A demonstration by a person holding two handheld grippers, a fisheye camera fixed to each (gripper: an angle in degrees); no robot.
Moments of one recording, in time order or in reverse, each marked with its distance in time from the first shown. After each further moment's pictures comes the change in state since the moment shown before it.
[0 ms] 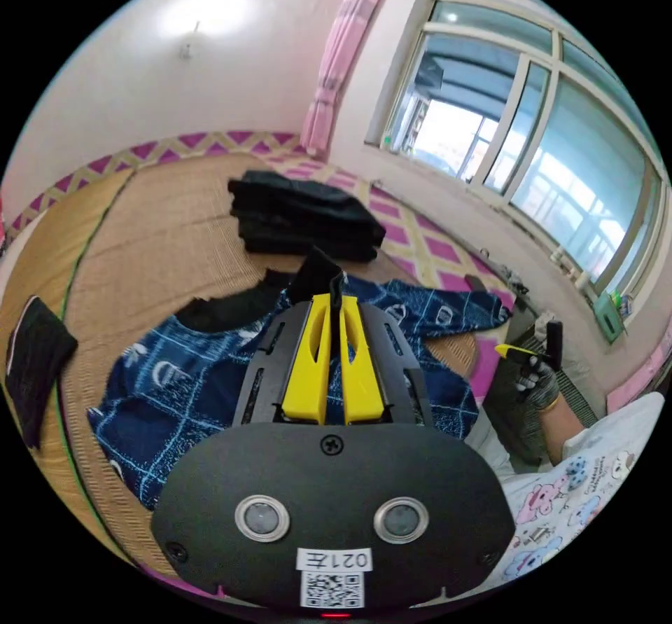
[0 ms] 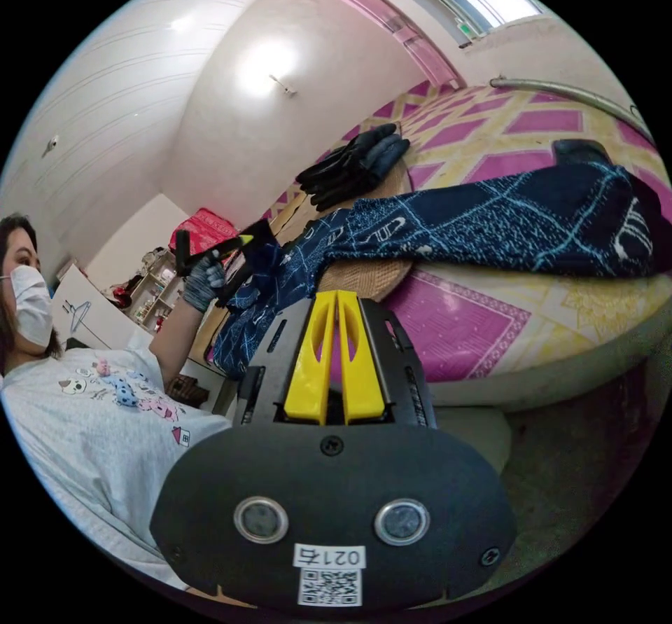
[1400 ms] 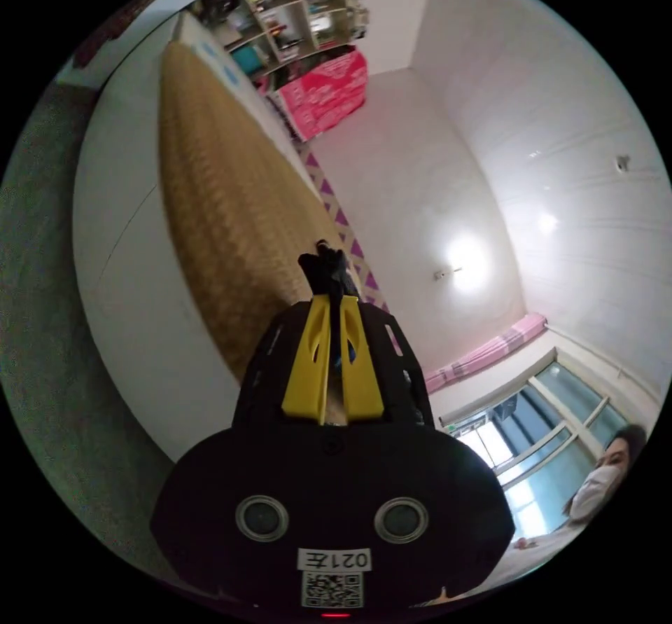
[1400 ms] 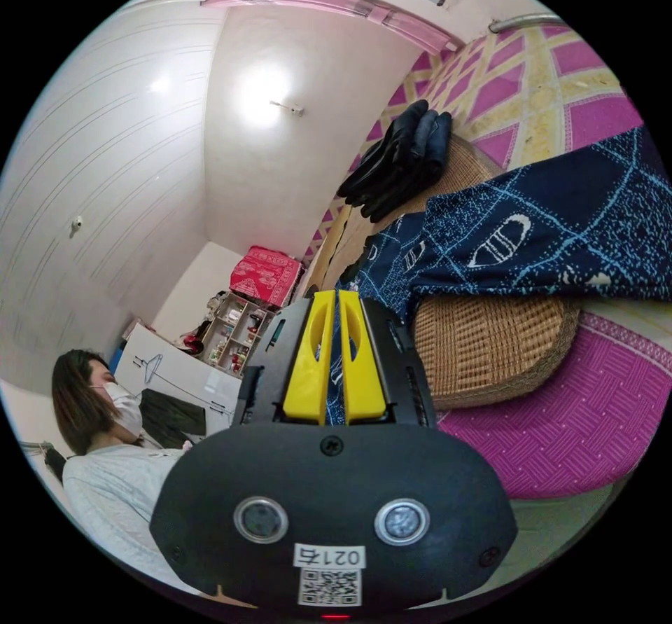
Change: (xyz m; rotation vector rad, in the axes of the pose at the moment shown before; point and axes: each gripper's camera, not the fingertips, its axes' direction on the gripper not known) left arm -0.585 0.420 -0.895 0.991 -0.096 -1.128; right arm -0.019 -0.074 0.069 0.038 -0.328 0.199
